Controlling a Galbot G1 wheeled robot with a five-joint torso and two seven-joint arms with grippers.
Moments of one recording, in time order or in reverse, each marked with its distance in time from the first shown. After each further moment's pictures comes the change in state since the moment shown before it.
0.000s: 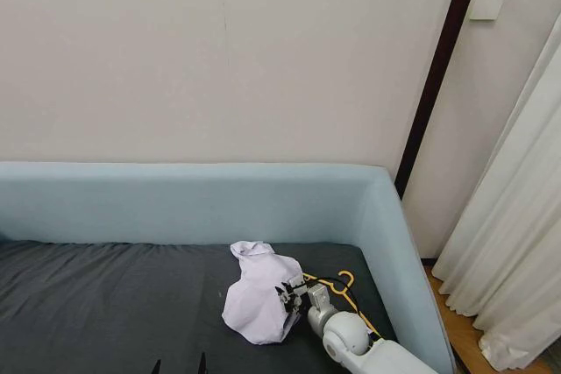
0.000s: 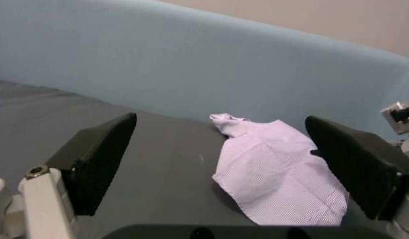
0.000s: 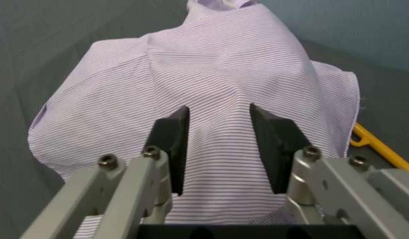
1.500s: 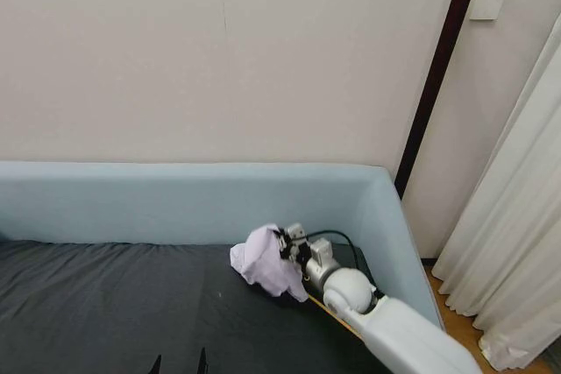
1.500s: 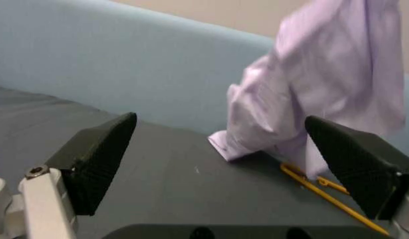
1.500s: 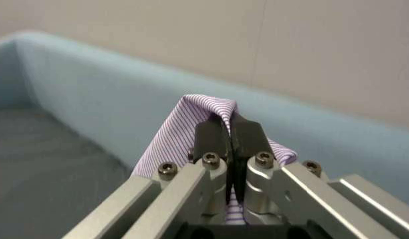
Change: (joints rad) left arm -0.025 -0.010 0.001 0.003 -0.010 -0.017 0.007; right arm 0.252 -0.083 0.028 0.305 0.103 0.057 0.067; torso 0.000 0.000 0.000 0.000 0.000
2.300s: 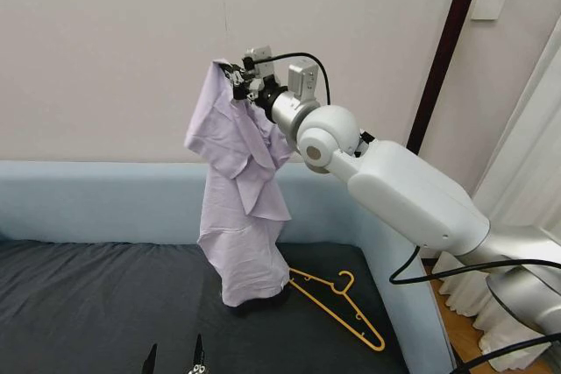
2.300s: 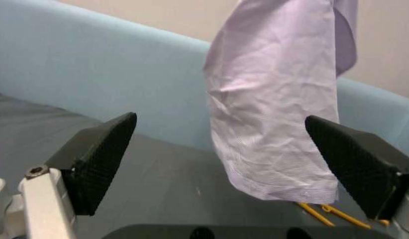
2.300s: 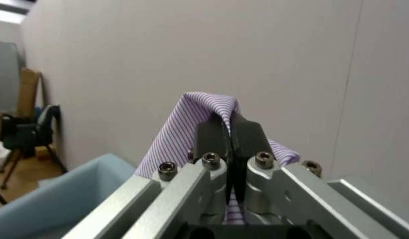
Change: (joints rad) left arm 0.002 -0.024 -0.014 -0.039 -0.007 -0.016 -0.007; right arm 0.679 0.085 -0.134 0.005 0.489 -0.020 0.081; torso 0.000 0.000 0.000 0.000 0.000
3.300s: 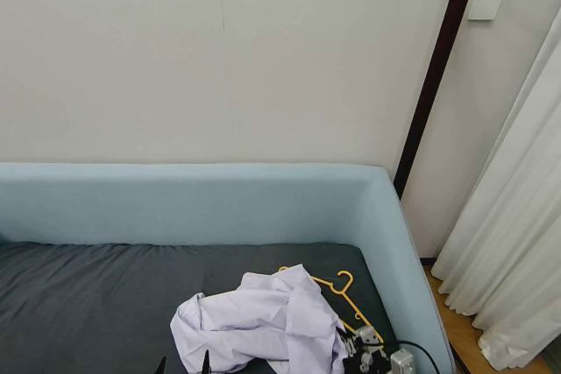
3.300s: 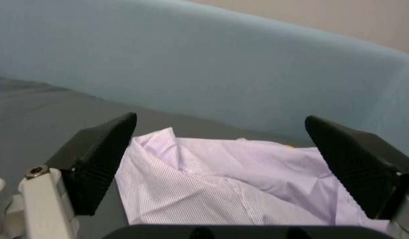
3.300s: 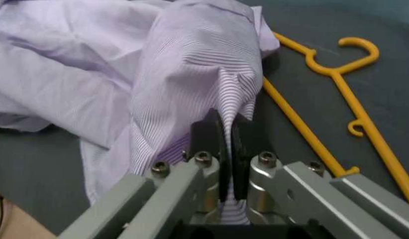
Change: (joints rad) left arm -0.029 0.047 0.035 0.087 0.001 0.034 0.001; right arm -1.514 -0.288 0.485 0.071 -0.610 0.131 -0.209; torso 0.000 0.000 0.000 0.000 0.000
